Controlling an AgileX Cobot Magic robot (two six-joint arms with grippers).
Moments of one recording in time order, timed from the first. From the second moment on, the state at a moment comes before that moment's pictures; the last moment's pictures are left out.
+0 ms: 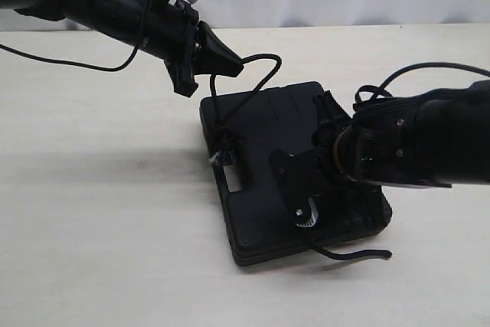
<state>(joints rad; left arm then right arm) -0.29 2.00 -1.42 -1.18 0.96 1.81 0.69 1.67 -0.81 -0.94 0.57 -0.38</state>
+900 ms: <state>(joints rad) -0.29 2.00 -1.42 -1.18 0.99 1.76 0.24 1.65 -0.78 -1.15 0.14 1.14</state>
